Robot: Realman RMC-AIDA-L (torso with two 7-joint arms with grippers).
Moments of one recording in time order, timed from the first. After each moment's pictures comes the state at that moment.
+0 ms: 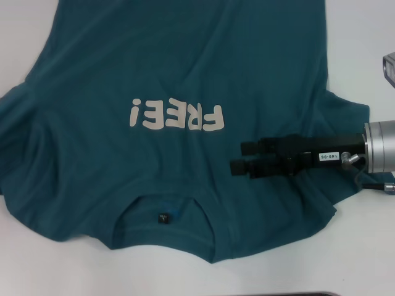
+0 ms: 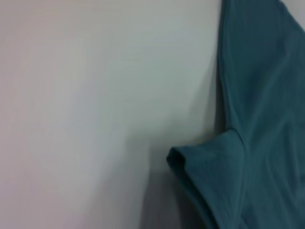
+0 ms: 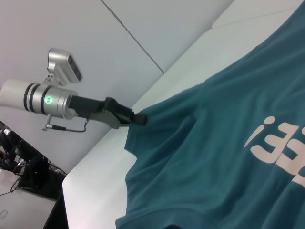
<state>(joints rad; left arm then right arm) -0.37 -1.91 -2.65 -0.82 -0.77 1.48 -2.46 0.57 2.08 -0.62 -0.42 -2.20 -1.60 1.62</state>
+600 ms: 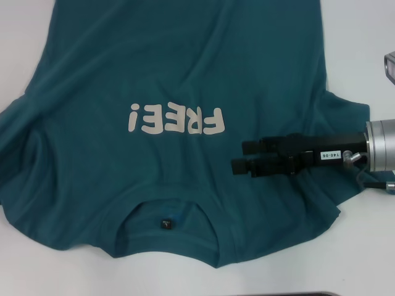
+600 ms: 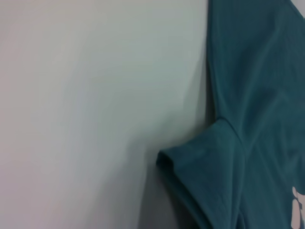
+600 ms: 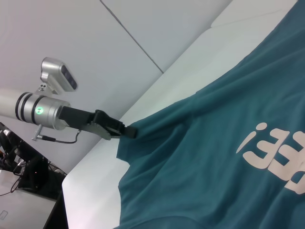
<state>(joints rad) -0.33 -1.93 -2.66 -0.86 -0.77 1.57 -2.43 0.57 2.07 -0.62 -0.42 -2.20 -1.60 1.63</state>
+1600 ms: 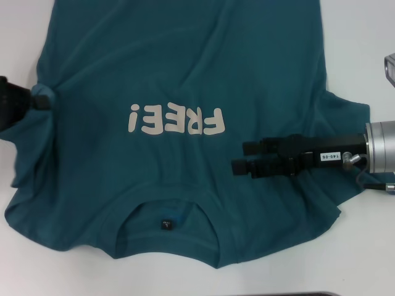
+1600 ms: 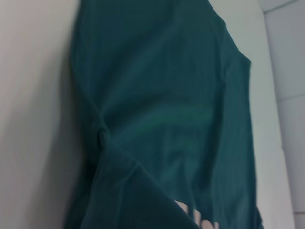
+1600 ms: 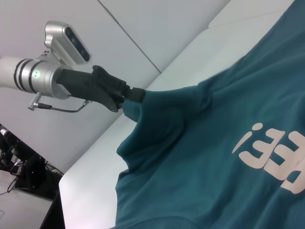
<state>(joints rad) -0.52 -1.99 -2.72 -0.87 -0.78 1.71 -2.60 0.57 2.08 -0.62 -0.42 -2.20 -1.59 1.62</state>
